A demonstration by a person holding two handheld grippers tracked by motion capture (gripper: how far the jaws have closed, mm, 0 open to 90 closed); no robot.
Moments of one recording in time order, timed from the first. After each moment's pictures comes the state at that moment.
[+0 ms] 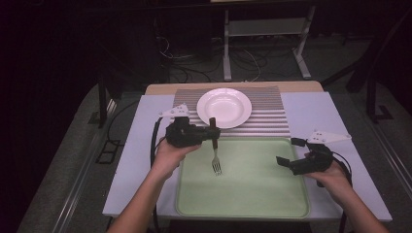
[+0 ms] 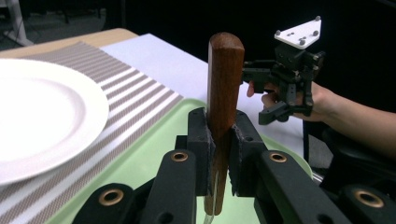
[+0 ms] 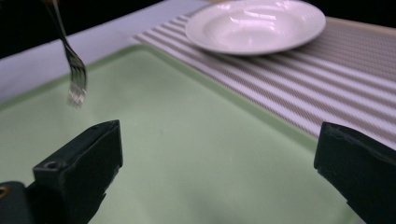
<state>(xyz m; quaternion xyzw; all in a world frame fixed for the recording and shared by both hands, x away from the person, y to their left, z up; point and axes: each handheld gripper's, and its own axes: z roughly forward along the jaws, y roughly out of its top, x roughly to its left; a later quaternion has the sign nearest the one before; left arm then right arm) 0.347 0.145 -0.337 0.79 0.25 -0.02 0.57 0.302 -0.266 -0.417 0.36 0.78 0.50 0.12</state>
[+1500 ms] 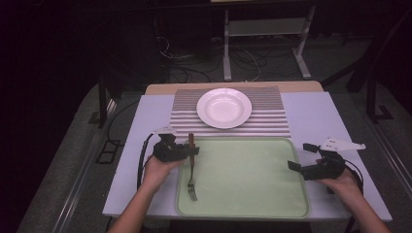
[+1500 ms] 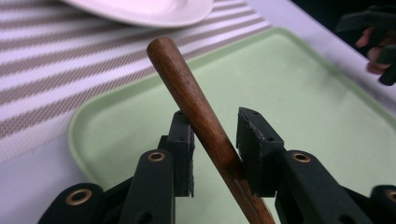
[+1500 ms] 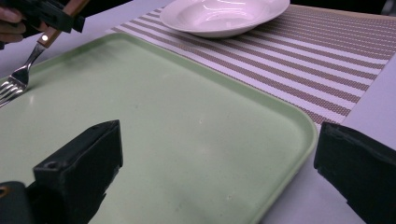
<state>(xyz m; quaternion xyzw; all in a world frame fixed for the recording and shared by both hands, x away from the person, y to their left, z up) 0.354 0.191 -0.423 0.79 0.40 0.00 0.47 0.292 -0.295 -0.434 0.38 0.76 0.50 0.14</state>
